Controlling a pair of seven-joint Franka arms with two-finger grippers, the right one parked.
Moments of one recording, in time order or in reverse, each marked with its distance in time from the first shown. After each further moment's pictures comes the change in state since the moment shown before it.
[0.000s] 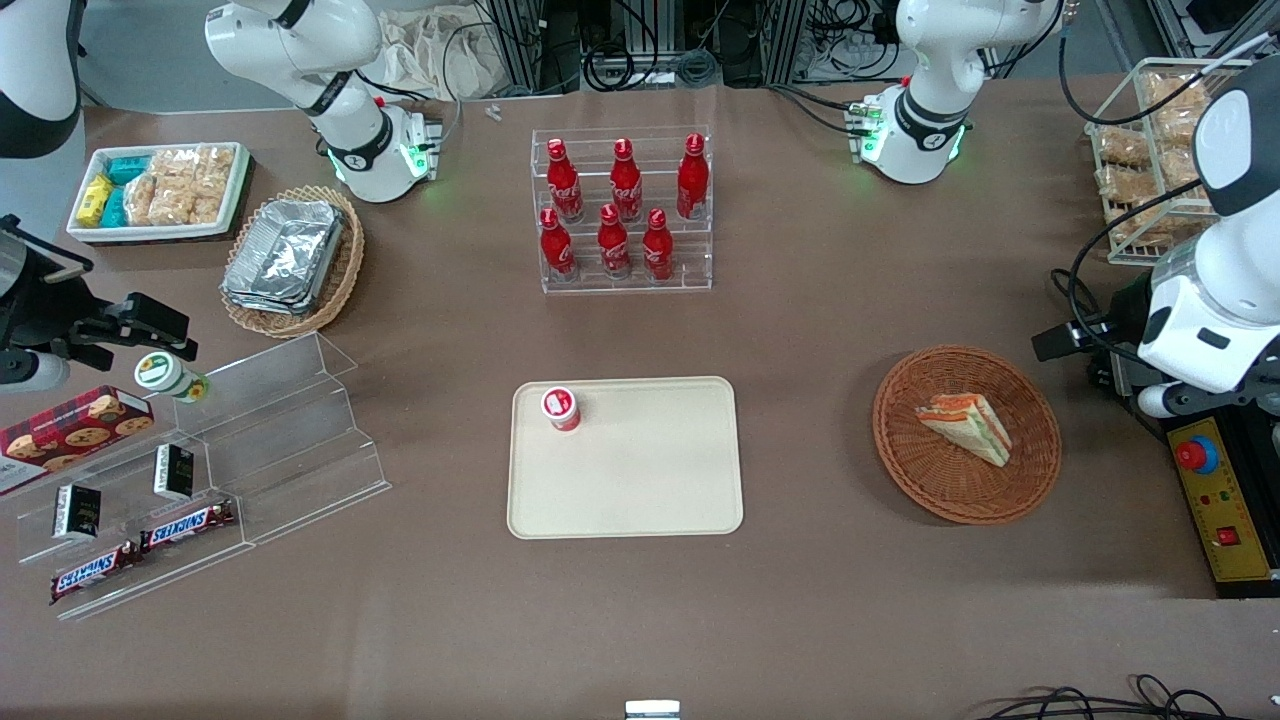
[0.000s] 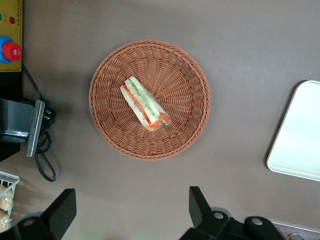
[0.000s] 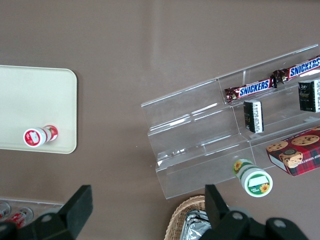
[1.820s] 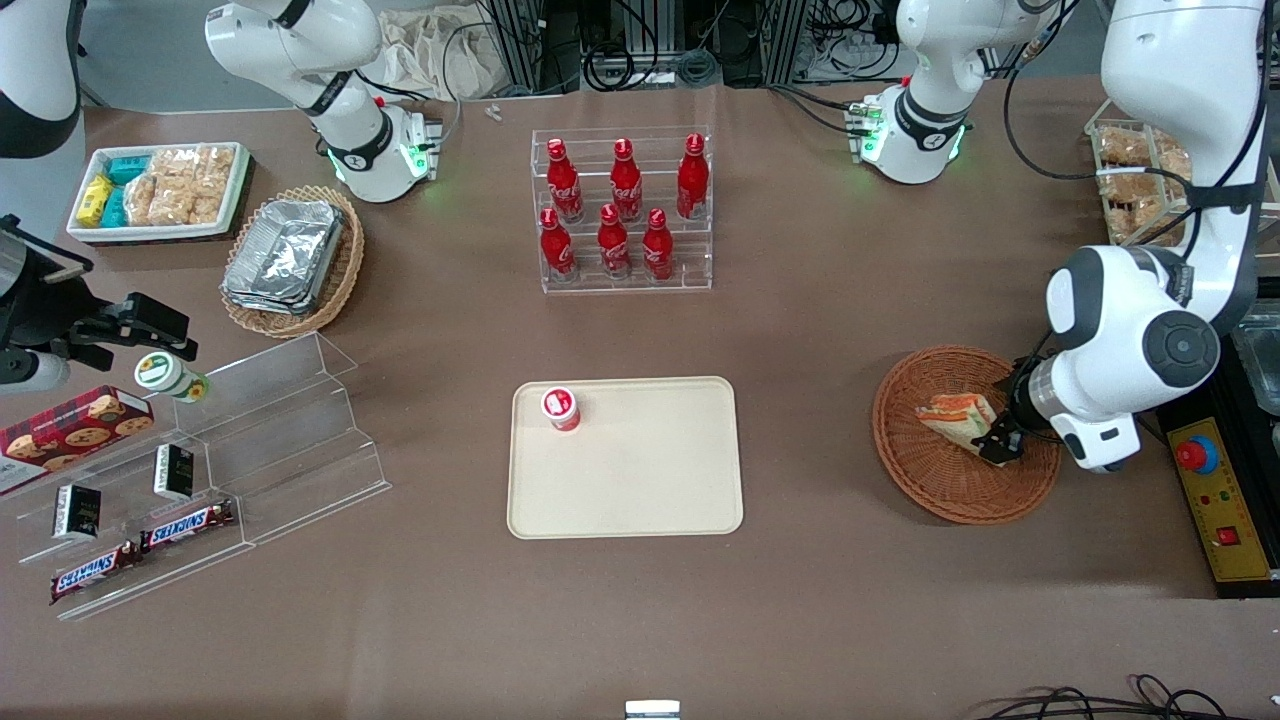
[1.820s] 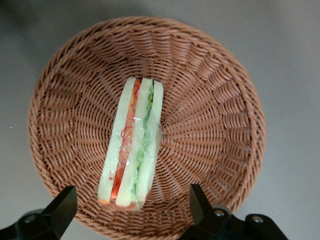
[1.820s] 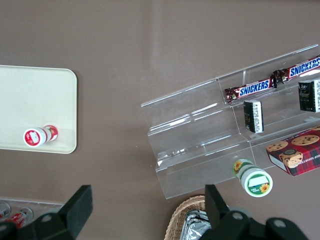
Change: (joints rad) arm 0.021 0.175 0.024 -0.419 0.006 0.624 -0.835
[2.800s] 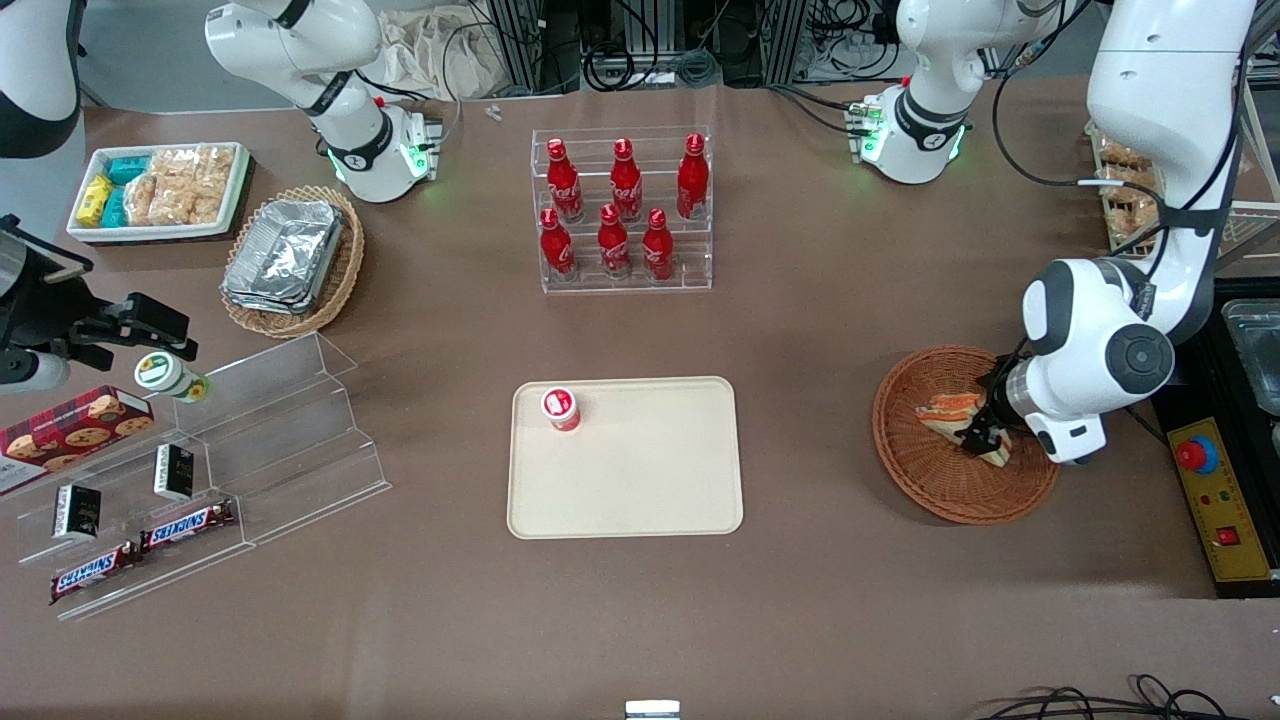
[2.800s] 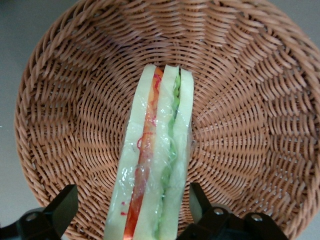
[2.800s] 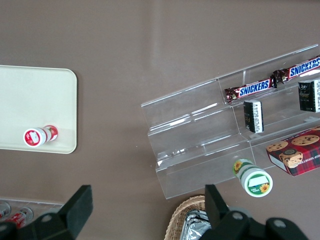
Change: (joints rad) arm 0.002 0.040 0.009 -0.090 0.000 0.090 -0.001
